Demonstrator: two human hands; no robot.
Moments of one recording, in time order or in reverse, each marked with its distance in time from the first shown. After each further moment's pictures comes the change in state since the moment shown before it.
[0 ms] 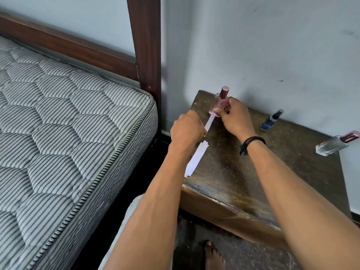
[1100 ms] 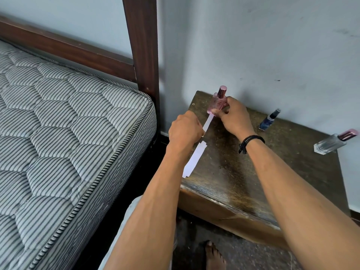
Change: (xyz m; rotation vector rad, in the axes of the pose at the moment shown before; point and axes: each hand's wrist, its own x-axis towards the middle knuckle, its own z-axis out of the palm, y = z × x) left_hand -0.002 0.003 -0.002 0.004 -0.004 -0.008; right_hand 0.005 0.009 -0.001 0.046 -0.011 -0.014
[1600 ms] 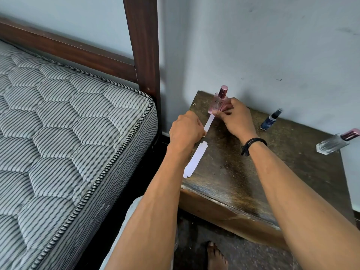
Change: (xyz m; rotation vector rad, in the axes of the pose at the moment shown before) left_hand 0.002 -0.002 0.000 -0.008 -0.011 0.000; right_hand -0.005 0.004 0.000 0.136 0.008 0.035
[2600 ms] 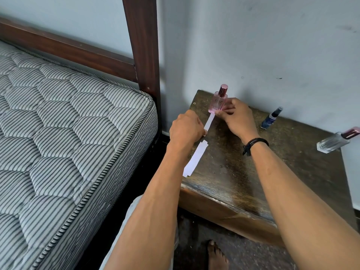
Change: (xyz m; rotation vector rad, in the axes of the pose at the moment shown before) left_hand 0.005 -0.003 0.002 -0.007 -0.006 -0.001; right_hand -0.005 -0.001 -0.003 0.018 -0.020 0.040
